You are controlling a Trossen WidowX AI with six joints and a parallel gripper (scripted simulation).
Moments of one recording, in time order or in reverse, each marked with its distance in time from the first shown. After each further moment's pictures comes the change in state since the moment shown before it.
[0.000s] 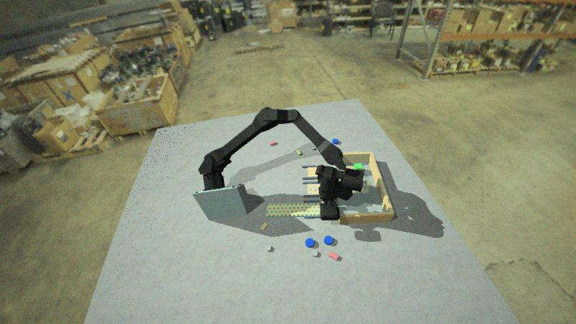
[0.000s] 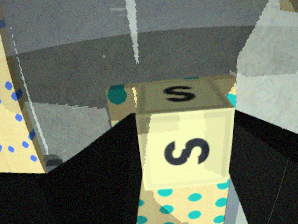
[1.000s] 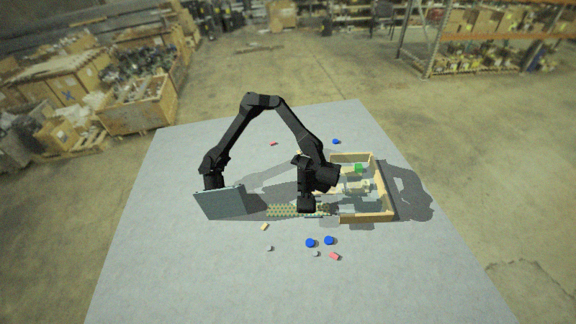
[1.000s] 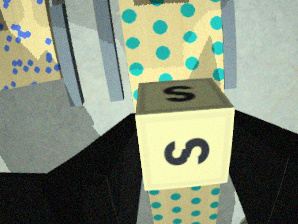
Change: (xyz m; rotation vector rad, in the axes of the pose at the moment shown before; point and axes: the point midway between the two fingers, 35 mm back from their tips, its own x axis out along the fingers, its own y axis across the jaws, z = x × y) arm -0.040 0.003 -0.078 0.015 0.011 0.007
